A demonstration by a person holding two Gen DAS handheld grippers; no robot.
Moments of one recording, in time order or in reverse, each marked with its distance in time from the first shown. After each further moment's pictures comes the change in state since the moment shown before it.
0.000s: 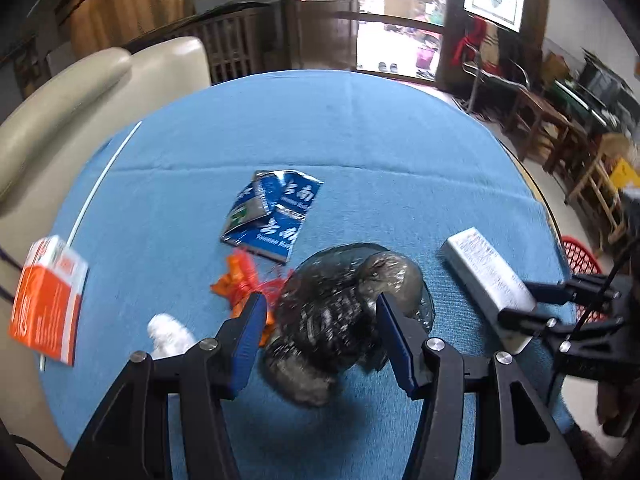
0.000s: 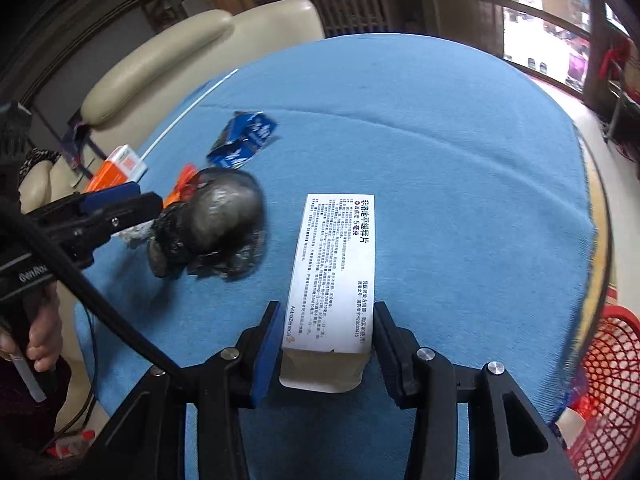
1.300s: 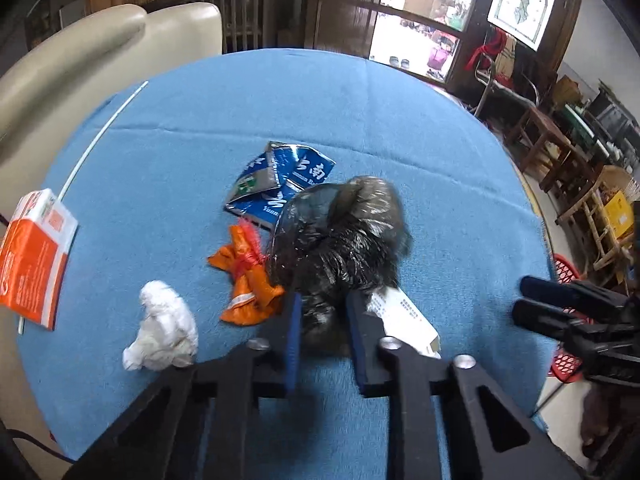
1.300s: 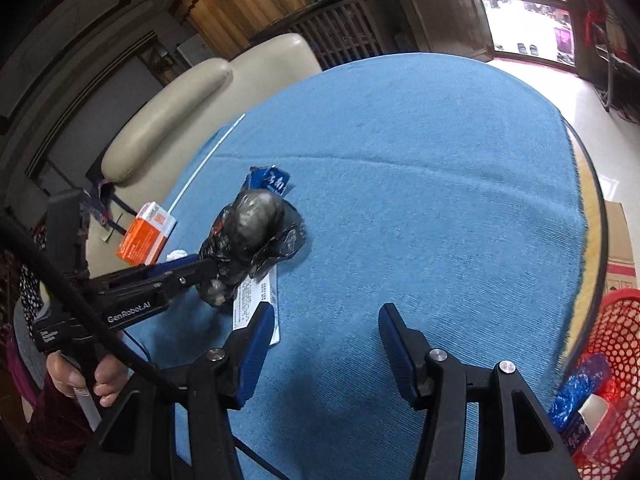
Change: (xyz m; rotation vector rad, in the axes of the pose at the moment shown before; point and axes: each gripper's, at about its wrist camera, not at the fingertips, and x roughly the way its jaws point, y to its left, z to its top) left arm -0.005 0.025 -0.009 -0.151 0.054 -0.070; right arm -0.025 -0.001 0.001 0.080 -0.094 0.149
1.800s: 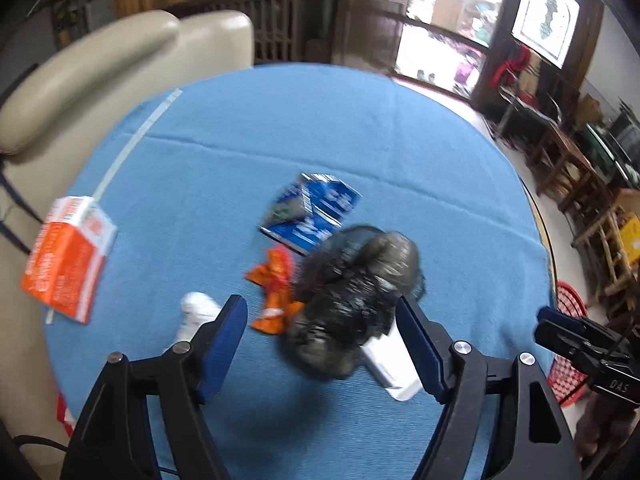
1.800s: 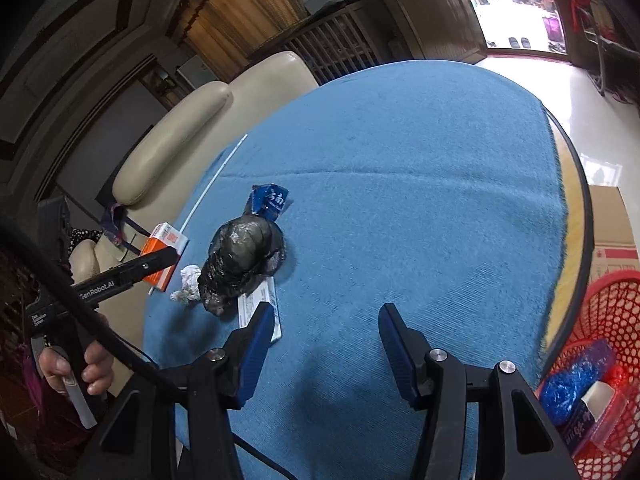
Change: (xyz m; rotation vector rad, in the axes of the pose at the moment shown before) left arm -0.014 0.000 0.021 -0.044 0.007 0.072; right arm -0.027 -0.026 -0.007 0.084 -0.063 0.048
